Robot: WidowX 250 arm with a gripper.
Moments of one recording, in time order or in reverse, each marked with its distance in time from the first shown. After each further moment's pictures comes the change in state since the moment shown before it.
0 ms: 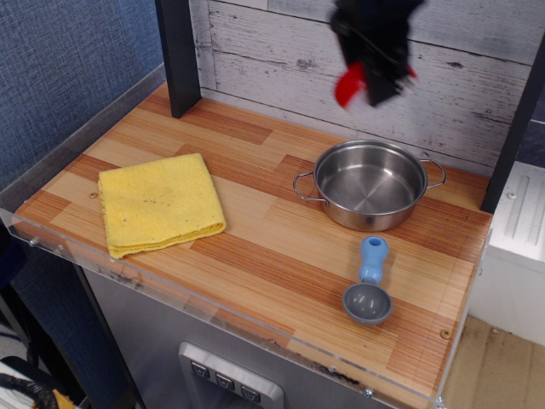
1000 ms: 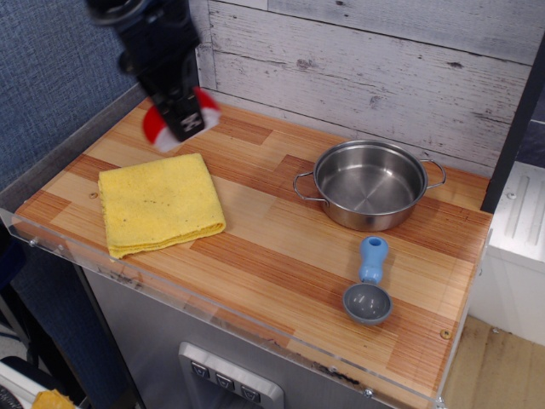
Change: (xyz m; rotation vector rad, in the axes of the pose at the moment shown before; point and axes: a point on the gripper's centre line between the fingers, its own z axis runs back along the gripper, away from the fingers) arm -0.147 0.042 0.016 0.063 0.084 0.171
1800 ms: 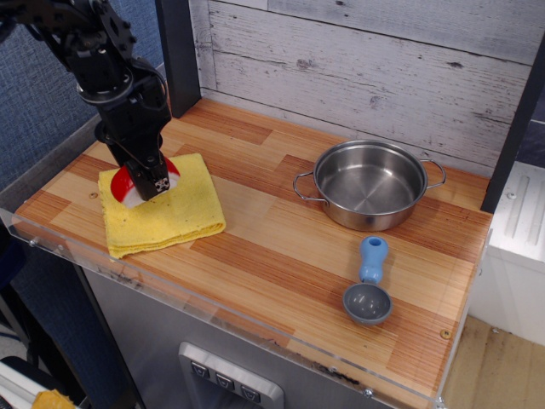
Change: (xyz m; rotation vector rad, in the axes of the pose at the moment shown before) arm -0.045 0.018 -0.063 -0.005 0.176 0.063
